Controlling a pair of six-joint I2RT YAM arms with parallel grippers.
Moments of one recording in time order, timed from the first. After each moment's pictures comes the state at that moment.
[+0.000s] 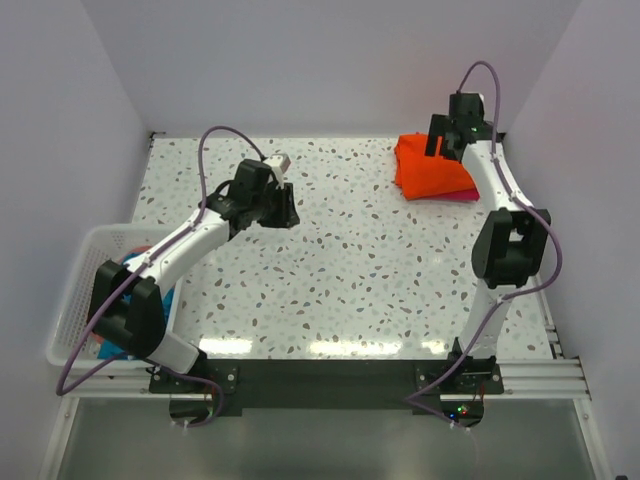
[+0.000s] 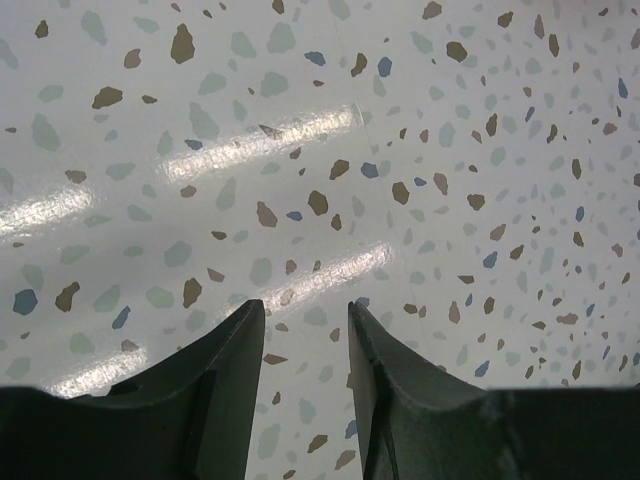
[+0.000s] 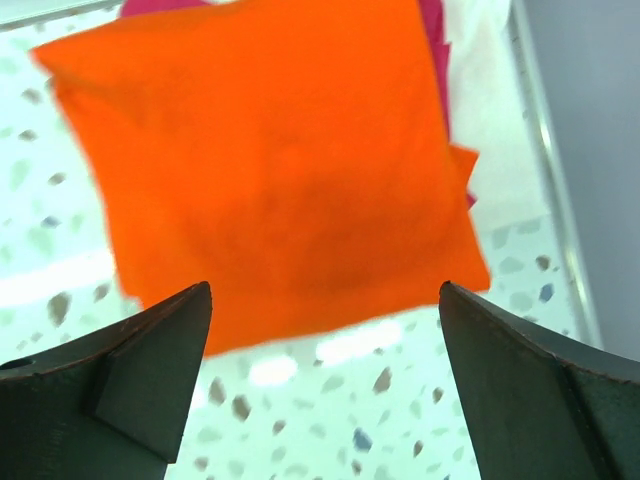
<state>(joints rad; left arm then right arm) -0.46 1.52 1.16 -0.40 0.14 -0.35 0.03 2.05 1.94 -0.64 0.35 0.14</state>
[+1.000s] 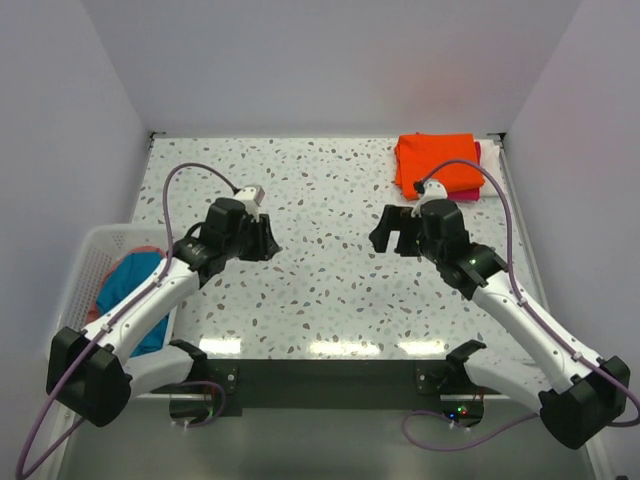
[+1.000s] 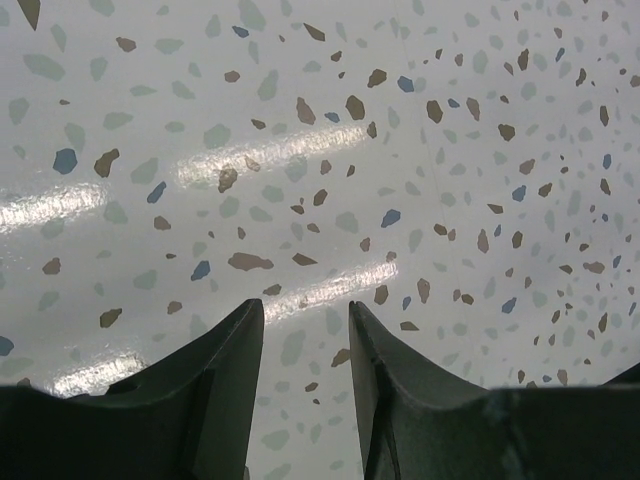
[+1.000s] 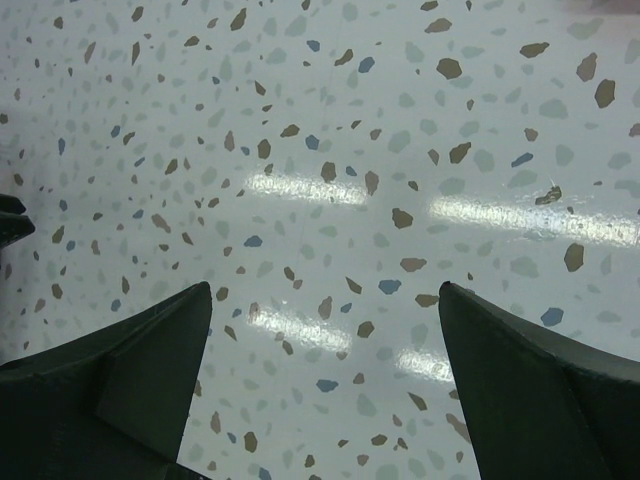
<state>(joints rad) -0.46 1.13 0.82 -0.40 0.08 -0.39 0.51 1.00 0.88 -0.44 0.08 0.49</state>
